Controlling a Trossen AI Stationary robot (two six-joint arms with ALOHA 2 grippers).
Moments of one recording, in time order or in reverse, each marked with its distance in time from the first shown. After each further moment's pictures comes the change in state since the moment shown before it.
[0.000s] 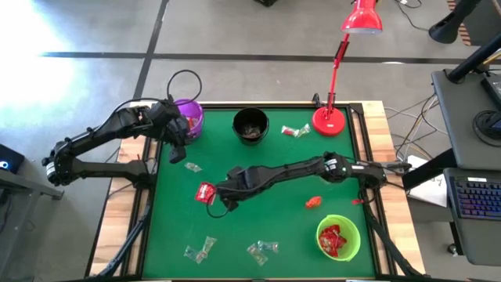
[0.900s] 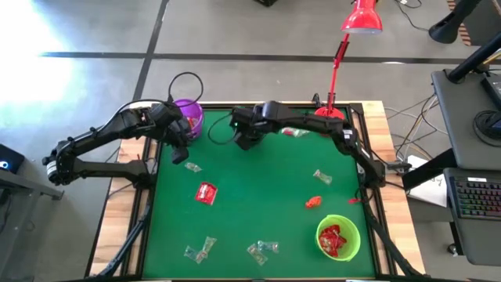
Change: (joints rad) left arm 0.000 0.011 -0.029 0.008 0.000 -0.093; right arm -0.356 -0.201 0.002 -0.052 0.191 -0.636
